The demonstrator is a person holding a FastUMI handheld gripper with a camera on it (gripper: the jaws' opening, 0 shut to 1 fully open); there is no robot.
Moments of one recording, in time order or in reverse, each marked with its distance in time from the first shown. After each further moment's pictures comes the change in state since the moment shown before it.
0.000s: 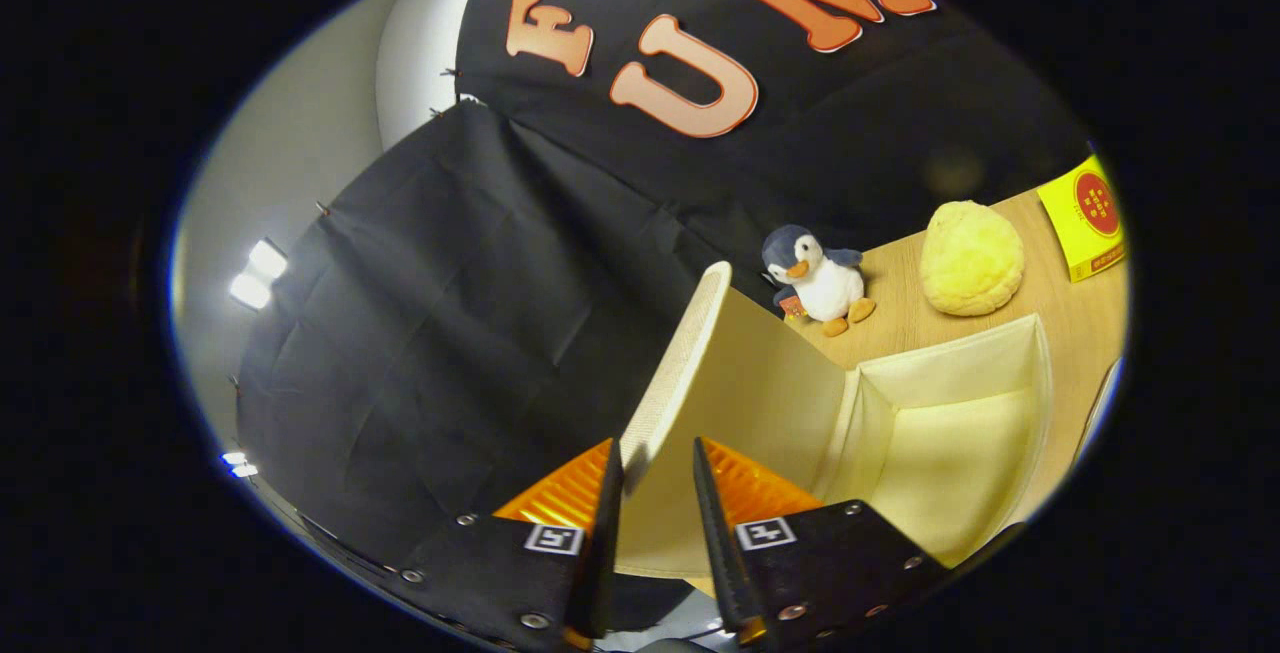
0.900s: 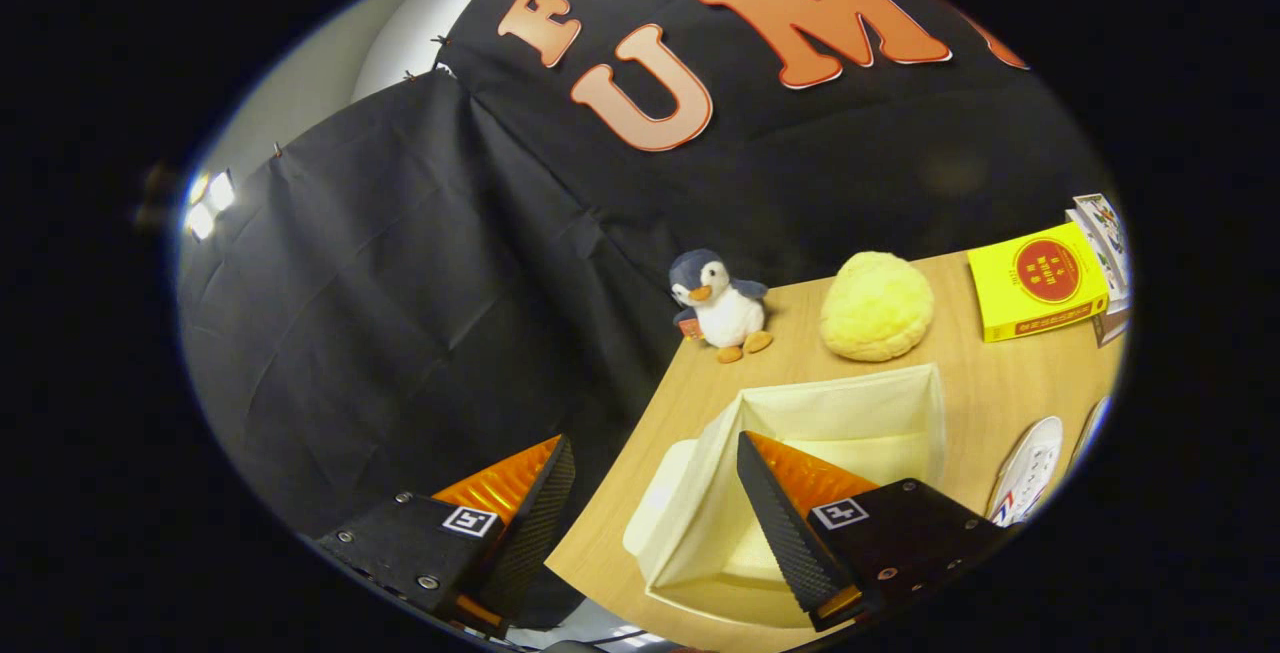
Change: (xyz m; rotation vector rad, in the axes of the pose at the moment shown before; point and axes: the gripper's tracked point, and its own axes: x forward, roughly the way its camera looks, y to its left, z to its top) arm -0.035 -0.093 0.019 -0.143 -0.095 -0.284
